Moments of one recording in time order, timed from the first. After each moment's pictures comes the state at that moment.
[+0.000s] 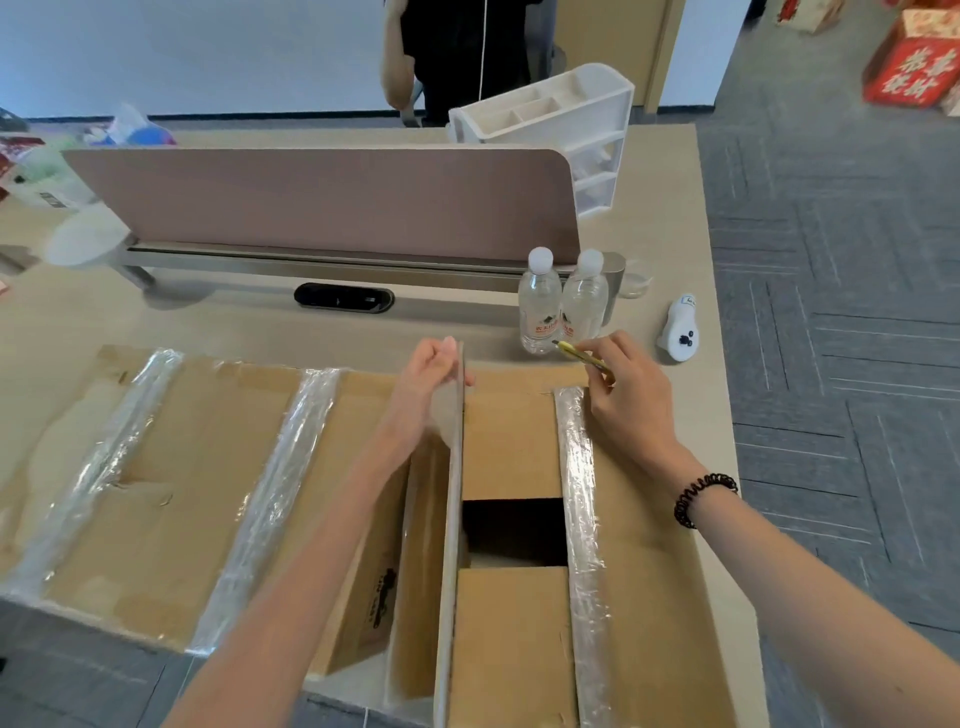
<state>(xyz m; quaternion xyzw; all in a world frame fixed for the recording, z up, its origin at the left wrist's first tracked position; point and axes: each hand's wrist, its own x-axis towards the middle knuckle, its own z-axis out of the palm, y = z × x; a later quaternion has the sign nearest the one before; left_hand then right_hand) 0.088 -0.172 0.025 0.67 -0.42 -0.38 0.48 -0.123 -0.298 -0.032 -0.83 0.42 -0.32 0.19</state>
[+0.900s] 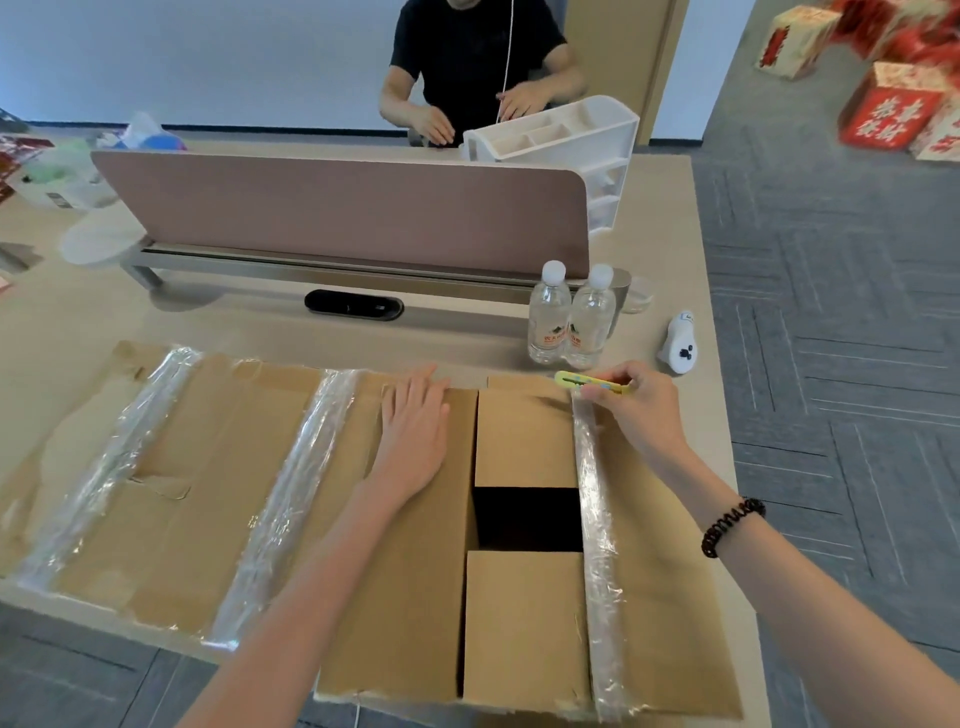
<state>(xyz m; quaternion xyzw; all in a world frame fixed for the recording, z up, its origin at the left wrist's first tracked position) 0.116 -0.138 -0.033 0.80 -0.58 -0.05 0.17 -0.119 -0.271 0.004 -0.61 0.51 -0.33 0.50</state>
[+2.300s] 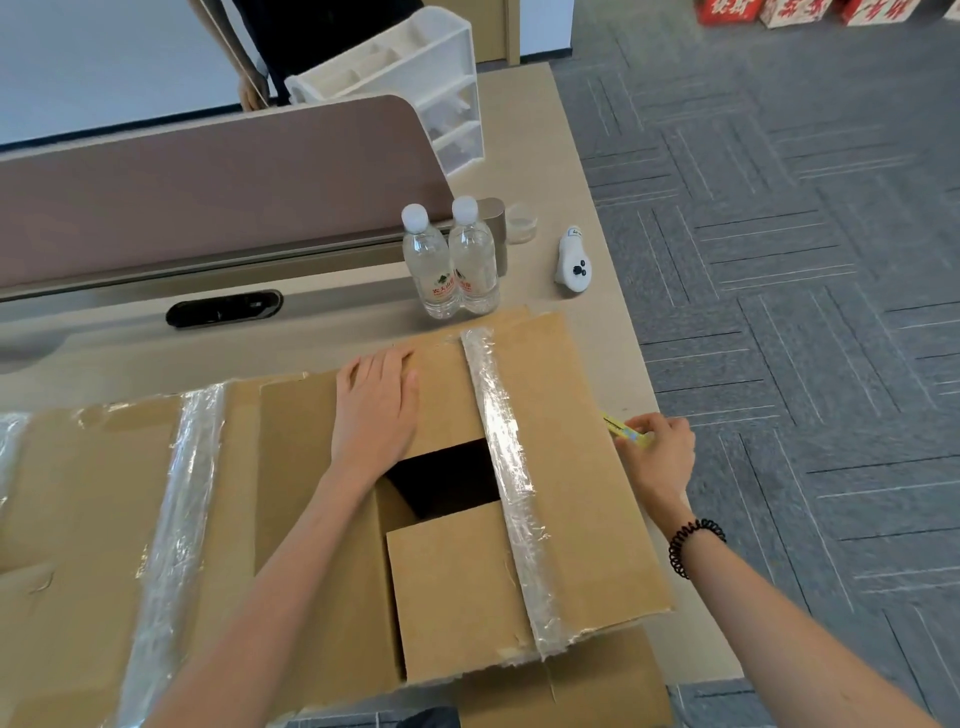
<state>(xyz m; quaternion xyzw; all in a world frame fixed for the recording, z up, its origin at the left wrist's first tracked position) 0.061 -0.179 -0.051 0.74 -0.65 -0.04 0.16 -0.261 -0.213 -0.161 -0.53 0.77 -0.22 0.28</state>
